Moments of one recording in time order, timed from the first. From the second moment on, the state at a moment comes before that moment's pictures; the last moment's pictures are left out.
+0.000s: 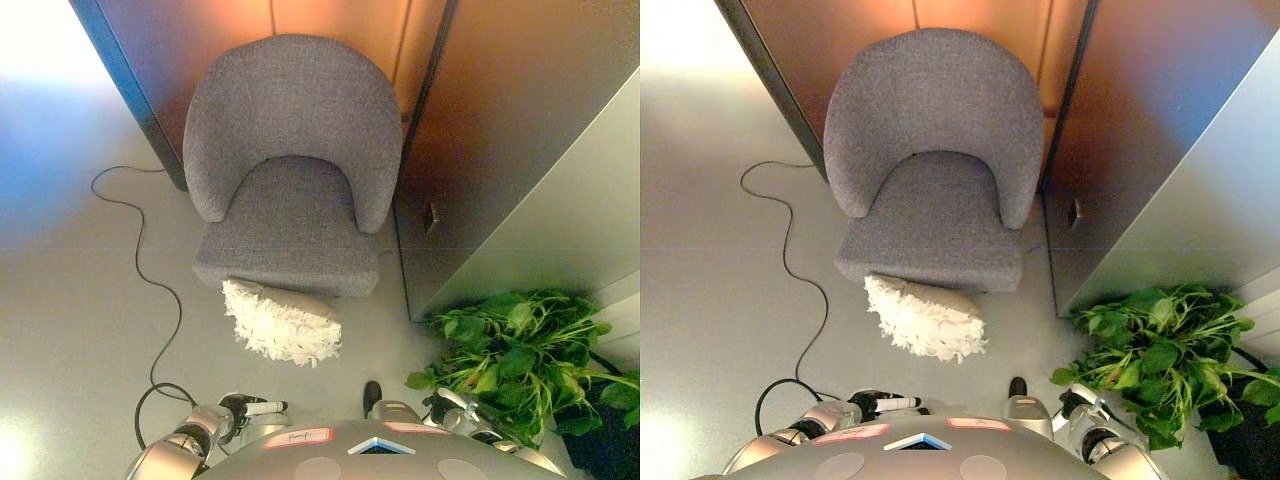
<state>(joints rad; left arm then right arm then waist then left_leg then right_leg) -0.03 0.24 -0.34 1.26 0.01 0.15 -0.21 0.02 -0.22 0.42 1.23 -0.44 0.23 -0.07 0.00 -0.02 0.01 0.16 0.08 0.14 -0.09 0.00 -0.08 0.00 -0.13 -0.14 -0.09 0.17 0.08</state>
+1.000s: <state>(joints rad) -0.08 0.28 -0.32 1.20 -0.21 0.11 -0.28 -0.23 -0.32 0.44 1.21 -0.34 0.19 -0.14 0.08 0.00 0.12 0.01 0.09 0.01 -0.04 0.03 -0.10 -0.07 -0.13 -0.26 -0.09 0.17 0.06</state>
